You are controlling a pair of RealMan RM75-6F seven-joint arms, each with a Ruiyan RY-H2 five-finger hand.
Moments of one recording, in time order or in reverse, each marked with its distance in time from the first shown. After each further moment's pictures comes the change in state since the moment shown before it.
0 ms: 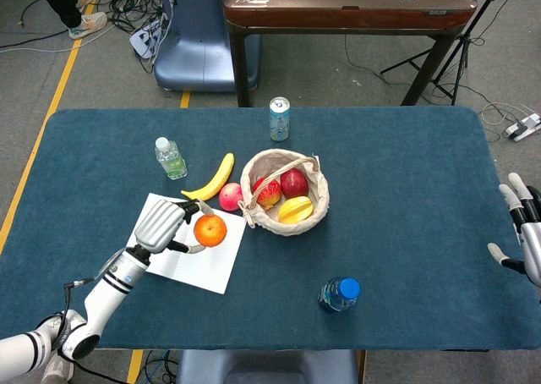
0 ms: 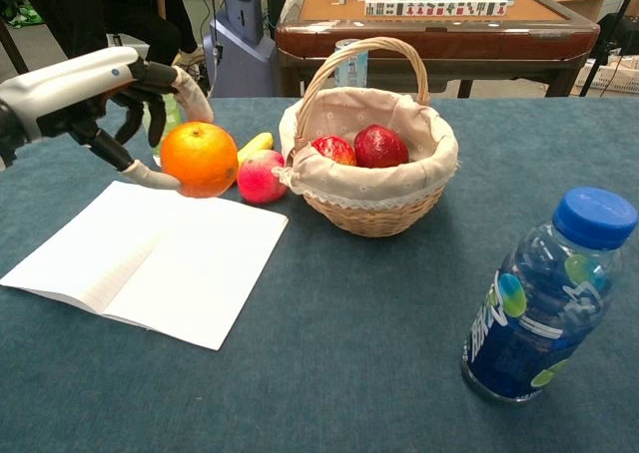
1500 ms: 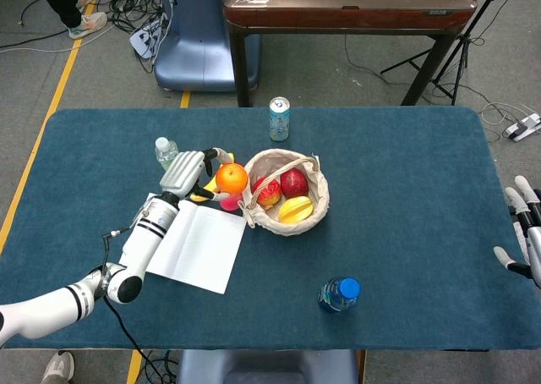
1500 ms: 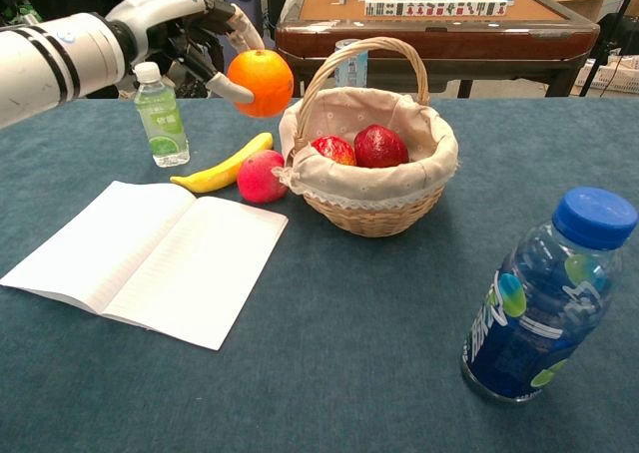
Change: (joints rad) left arm -0.247 -0.109 -0.258 0.175 -0.430 -0.305 0.031; right arm -0.042 0.019 0.021 -0.006 -0.023 -0.001 0.000
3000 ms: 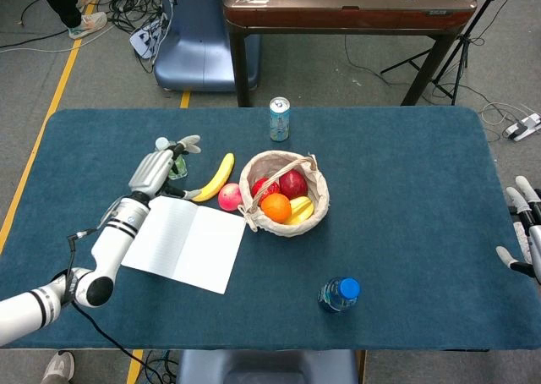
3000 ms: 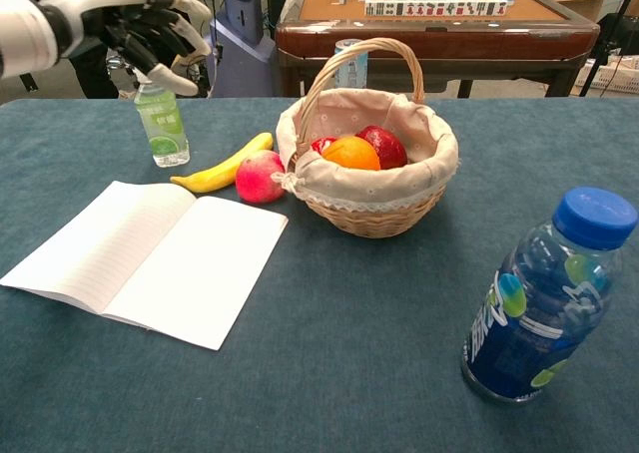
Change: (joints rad) left arm 0.072 0.197 0.064 -0.166 -0.116 0.028 0.011; right arm 0.004 0.009 0.007 0.028 -0.008 -0.040 0.030
